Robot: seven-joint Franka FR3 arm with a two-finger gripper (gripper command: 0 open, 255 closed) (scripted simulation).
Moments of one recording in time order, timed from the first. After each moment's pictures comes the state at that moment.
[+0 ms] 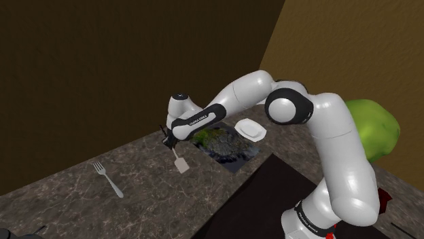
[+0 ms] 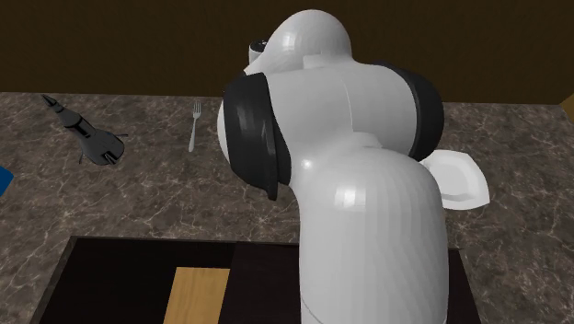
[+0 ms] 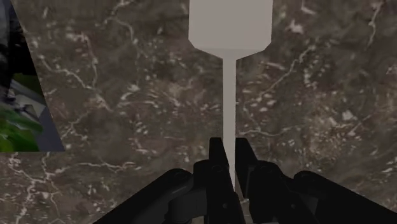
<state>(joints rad) 0.21 0.82 0.12 -1.63 -0.17 2.51 0.34</state>
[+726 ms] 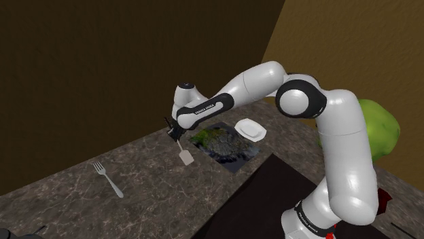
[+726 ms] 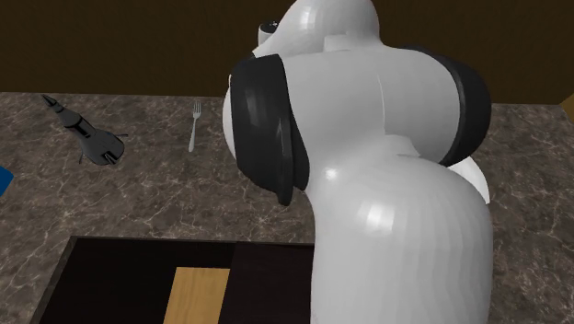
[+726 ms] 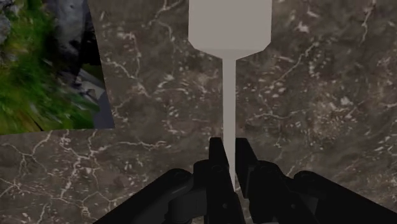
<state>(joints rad) 0.17 0.71 0.13 -1.69 -0.15 2.46 0.29</state>
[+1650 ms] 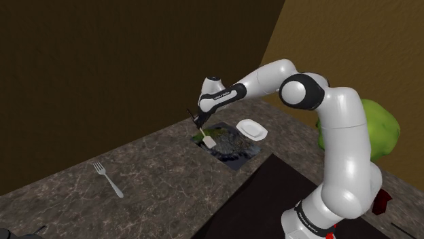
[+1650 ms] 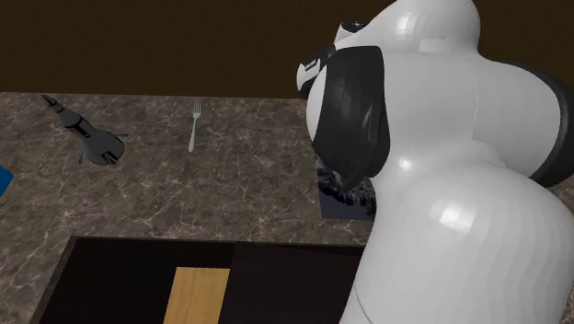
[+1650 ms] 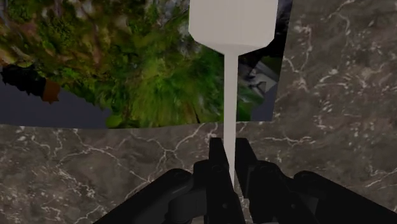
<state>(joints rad) -0.09 0.72 0.12 -1.68 -0.11 2.46 -0.01</state>
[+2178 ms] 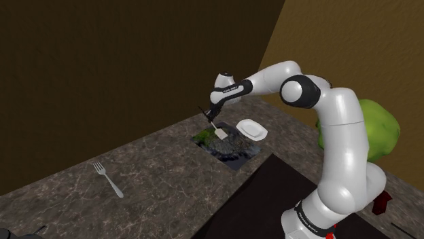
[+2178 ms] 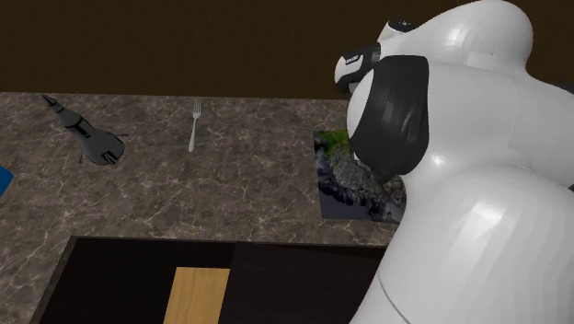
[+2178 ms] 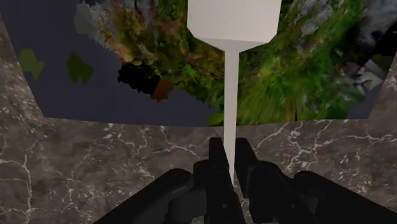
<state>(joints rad) -0.23 0.77 0.11 -1.58 -0.09 2.41 -0.17</state>
